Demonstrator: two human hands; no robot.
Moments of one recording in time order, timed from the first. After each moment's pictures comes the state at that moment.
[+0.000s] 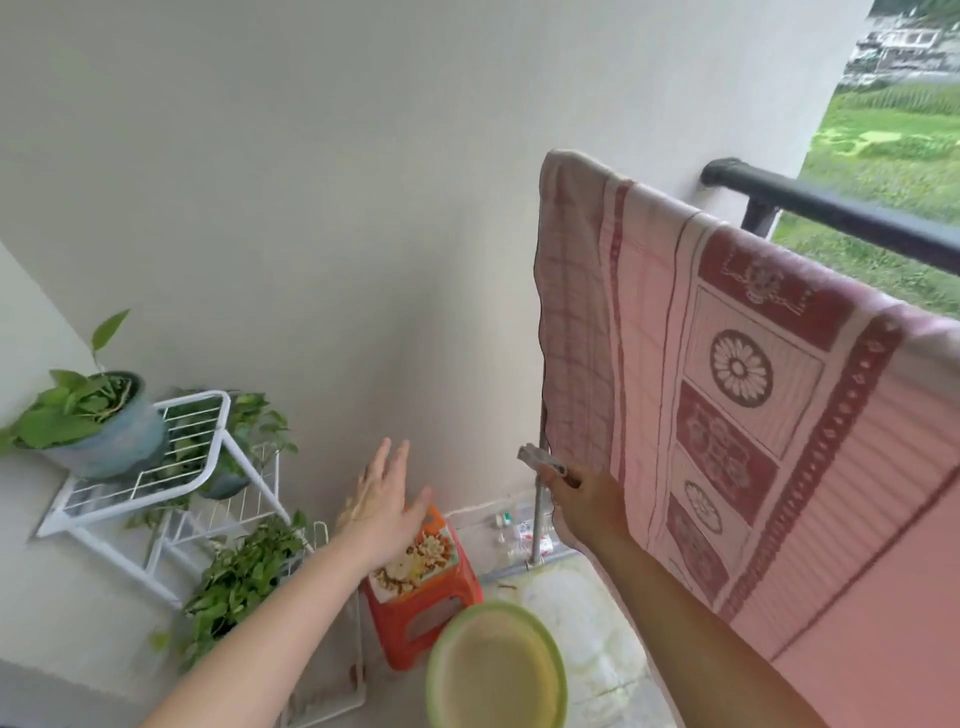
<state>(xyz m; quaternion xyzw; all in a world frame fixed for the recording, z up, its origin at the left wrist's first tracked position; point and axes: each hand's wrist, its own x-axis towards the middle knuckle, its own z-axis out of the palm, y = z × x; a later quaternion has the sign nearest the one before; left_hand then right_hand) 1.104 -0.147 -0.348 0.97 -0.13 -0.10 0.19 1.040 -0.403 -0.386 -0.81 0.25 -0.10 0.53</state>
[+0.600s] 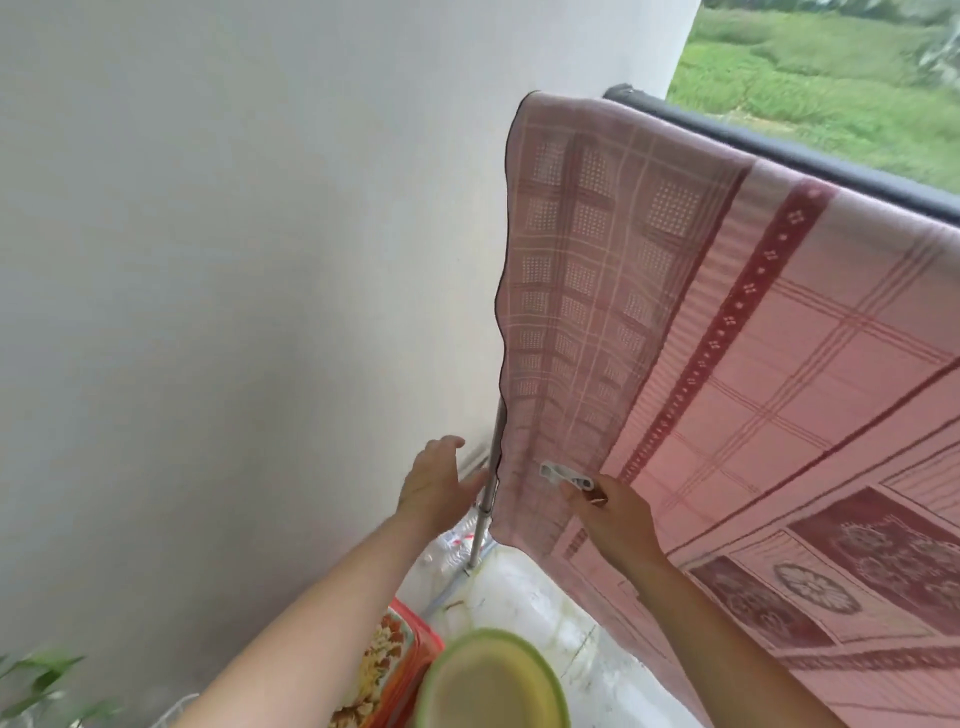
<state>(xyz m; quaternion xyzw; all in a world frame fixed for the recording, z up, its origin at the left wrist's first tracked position) 1.403 -0.314 -0.445 0.87 -0.34 -0.24 0.27 1.202 -0.437 -0.426 -0.77 0.48 -0.12 0.41</state>
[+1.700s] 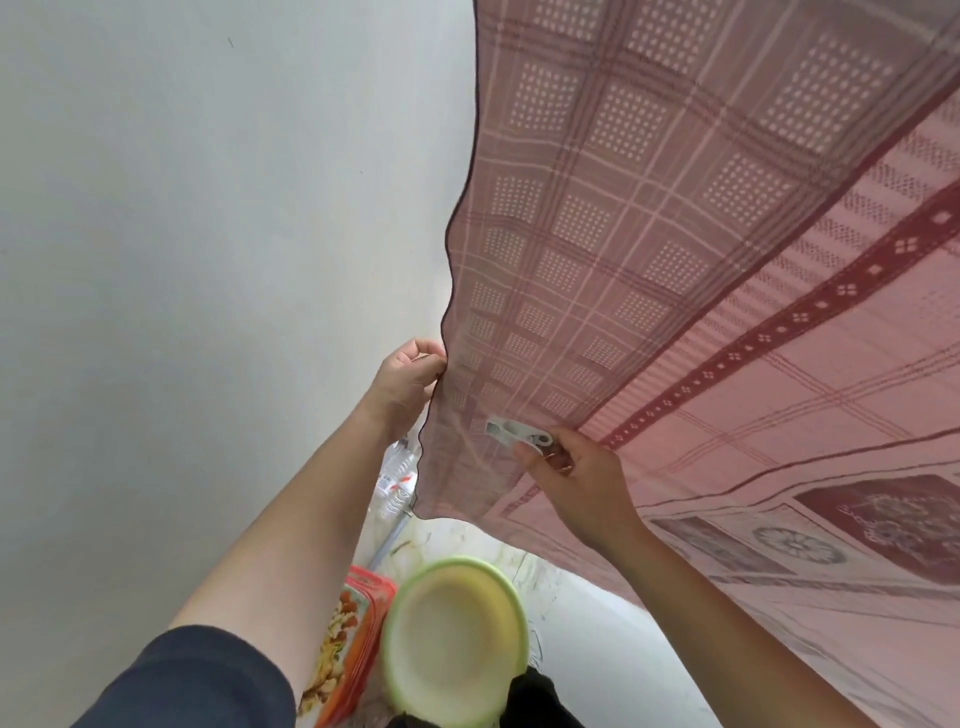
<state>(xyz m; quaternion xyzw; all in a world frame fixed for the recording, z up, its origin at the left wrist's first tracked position) 1.479 -0.434 -0.491 0.54 -0.18 -0.56 0.60 1.239 -0.427 -0.417 -0.73 0.51 -0.16 0.43</state>
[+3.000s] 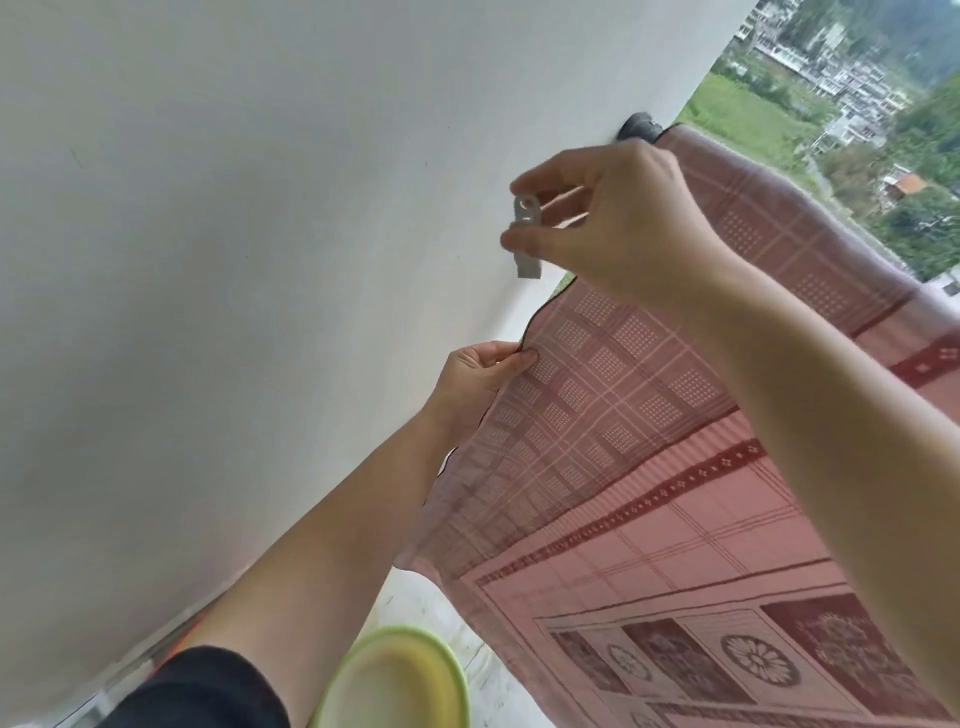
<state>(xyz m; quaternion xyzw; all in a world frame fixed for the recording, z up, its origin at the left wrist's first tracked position) 1.472 -0.415 -0.380 0.37 -0.20 -0.50 0.76 1.413 -0.440 -0.138 -0.95 0.23 -0.17 0.14</state>
